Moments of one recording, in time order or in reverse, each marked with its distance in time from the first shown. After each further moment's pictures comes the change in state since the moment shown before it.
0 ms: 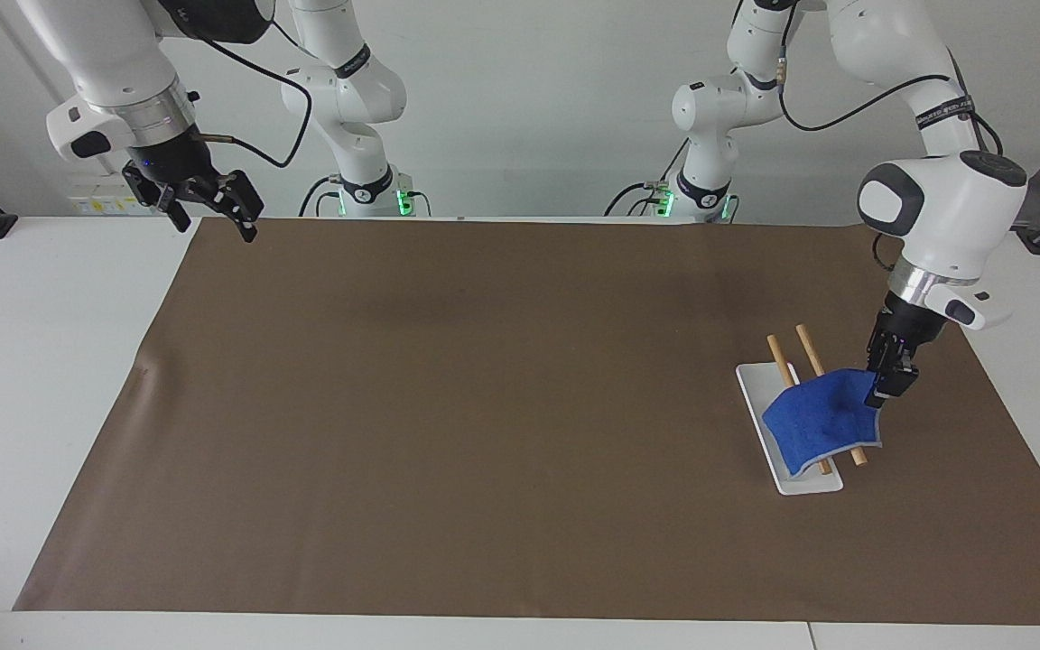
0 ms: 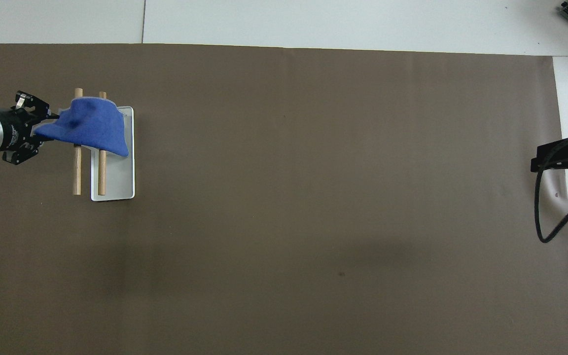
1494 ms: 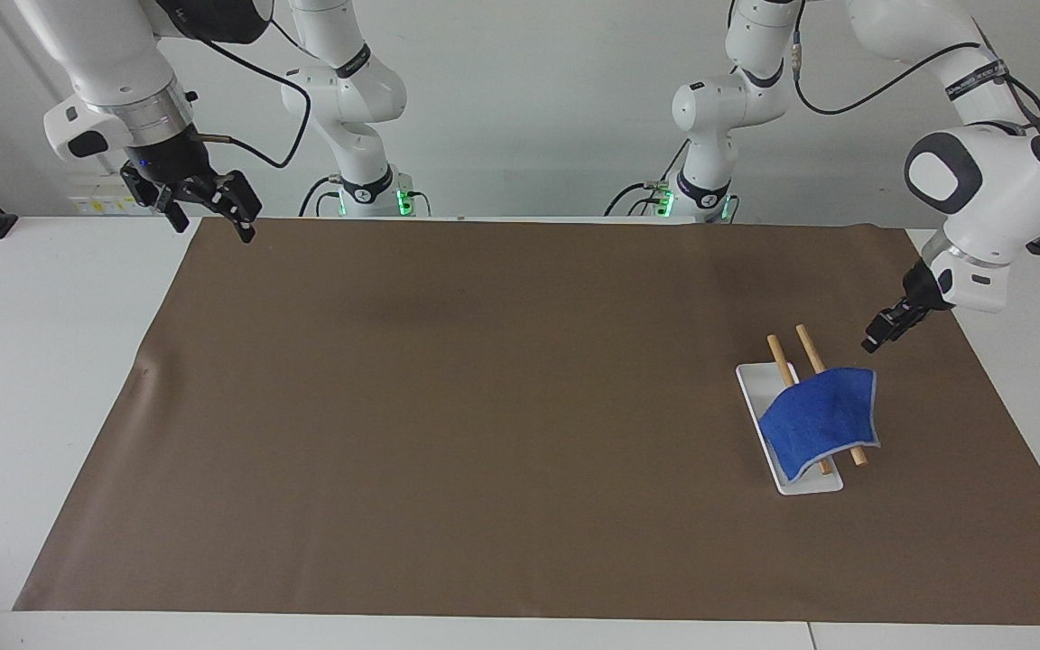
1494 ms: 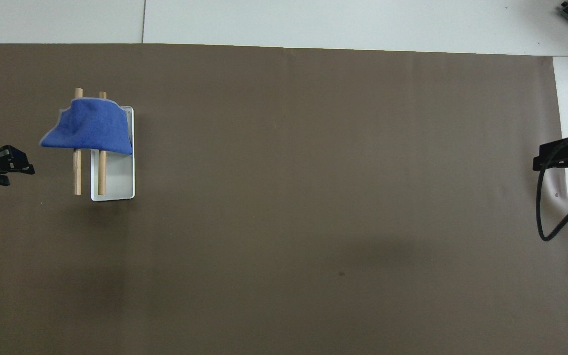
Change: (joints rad) left arm 0.001 -0.054 0.123 0.076 0.042 -0.484 0.902; right arm 0.040 0.000 -0.046 0.000 0.000 0.007 0.000
